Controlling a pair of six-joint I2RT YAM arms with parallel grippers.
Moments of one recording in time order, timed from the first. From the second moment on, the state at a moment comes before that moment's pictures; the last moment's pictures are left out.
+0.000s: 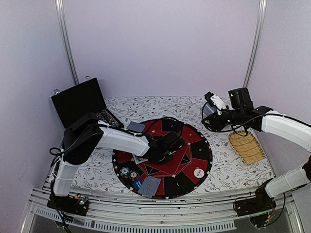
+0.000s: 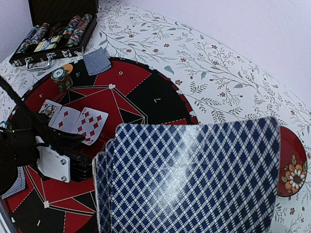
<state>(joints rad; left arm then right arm) -1.10 2.23 1.49 -0.29 -0.59 0.26 0.48 1.31 0.97 -0.29 -0.20 -0.17</state>
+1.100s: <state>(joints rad) -1.09 1.80 1.41 -0.25 -0.16 0.15 0.48 1.31 0.97 -0.29 -0.26 -0.17</state>
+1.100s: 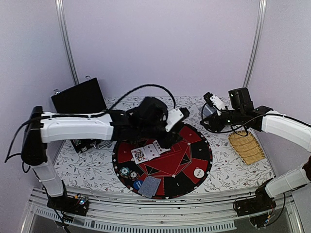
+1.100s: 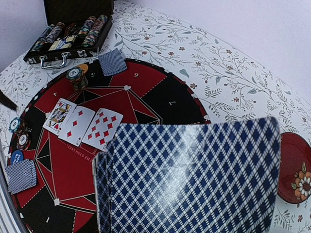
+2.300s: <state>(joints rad) -0.82 1.66 1.21 0.04 0.47 -0.29 0.87 1.48 1.06 -0.19 -0.26 -0.27</state>
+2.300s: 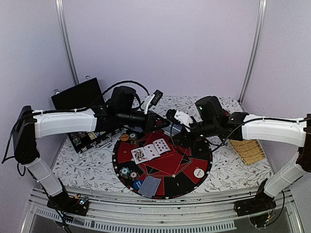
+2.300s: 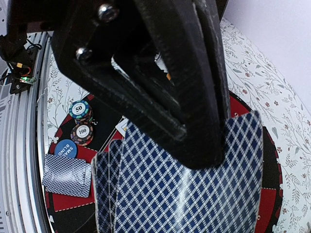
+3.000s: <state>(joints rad) -0.82 1.63 1.21 -0.02 0.41 -0.23 0.87 1.48 1.06 -0.18 -0.22 -0.28</state>
